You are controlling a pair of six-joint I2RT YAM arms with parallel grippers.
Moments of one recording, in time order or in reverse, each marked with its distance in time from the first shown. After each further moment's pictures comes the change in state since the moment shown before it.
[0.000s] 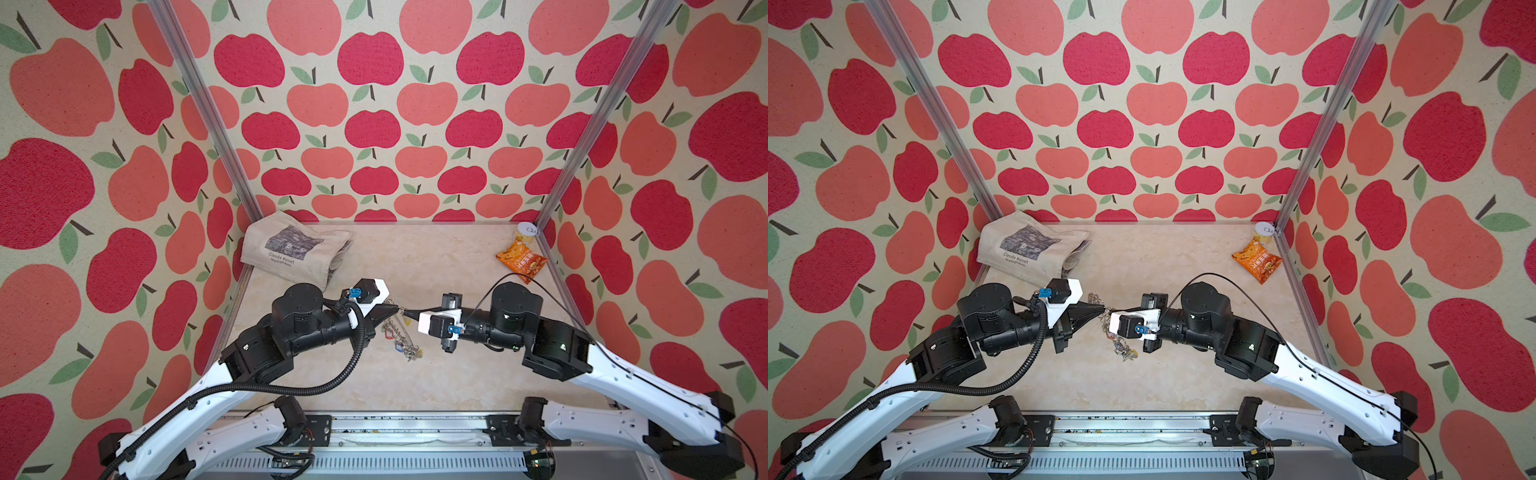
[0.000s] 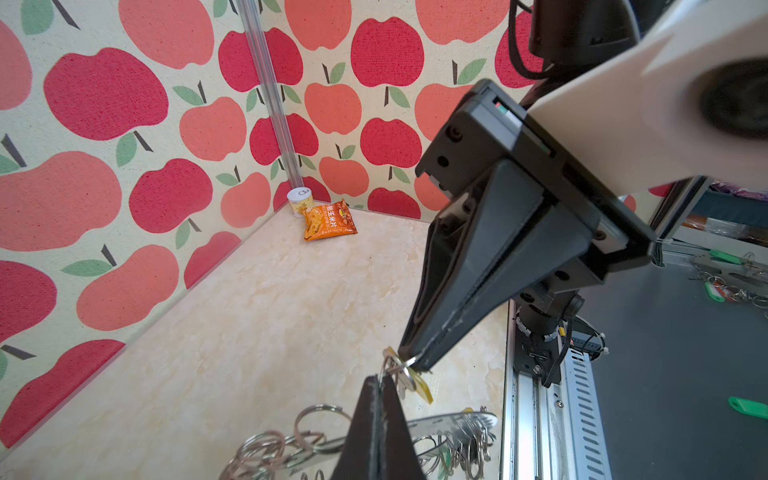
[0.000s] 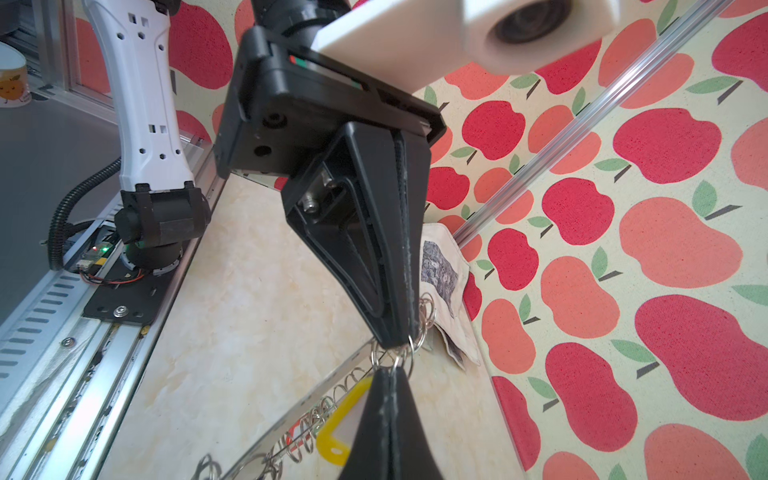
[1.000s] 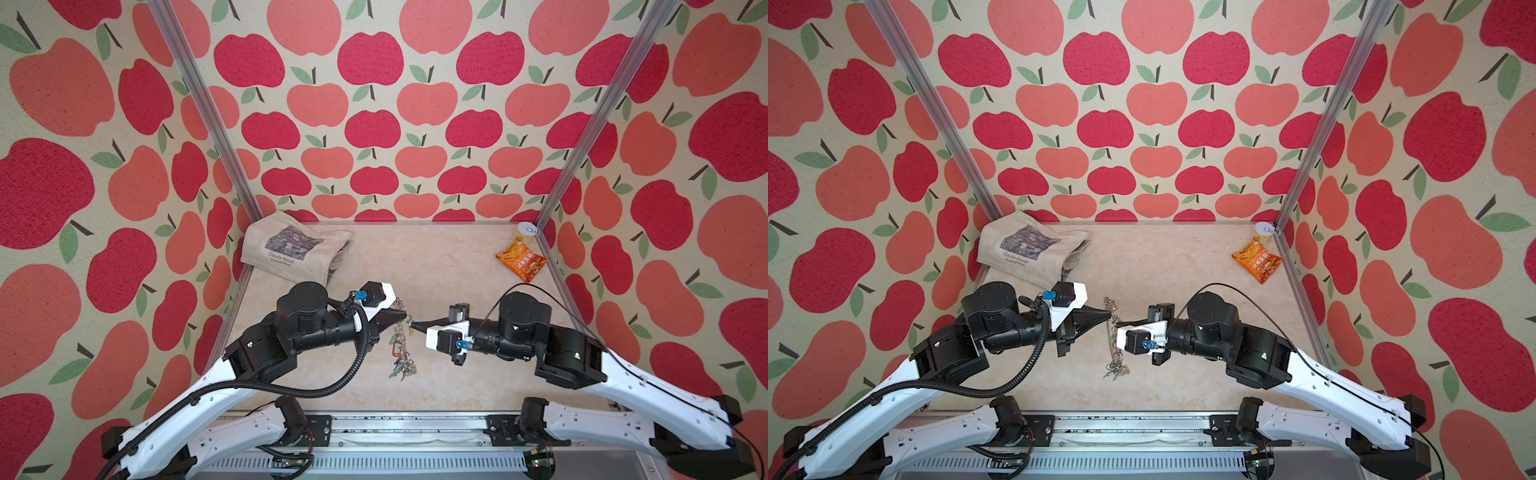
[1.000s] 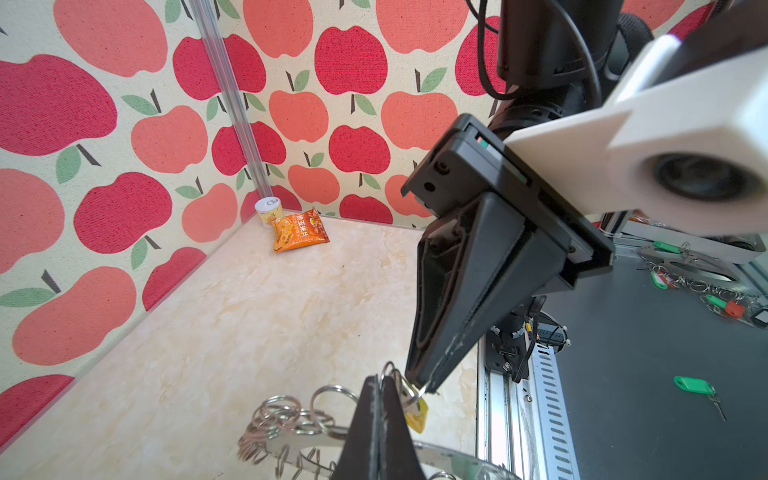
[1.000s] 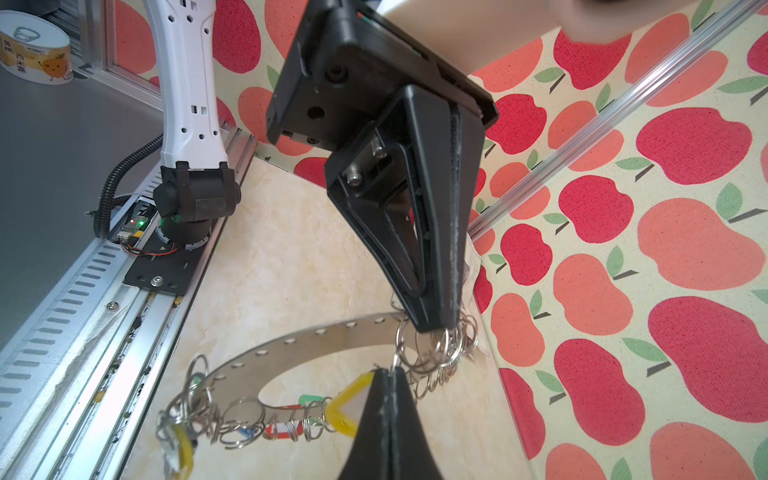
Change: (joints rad) left arm -0.018 0.024 0.019 0.019 0.065 0.000; right arm 0.035 -0.076 -0.031 -0.074 0.032 -0.021
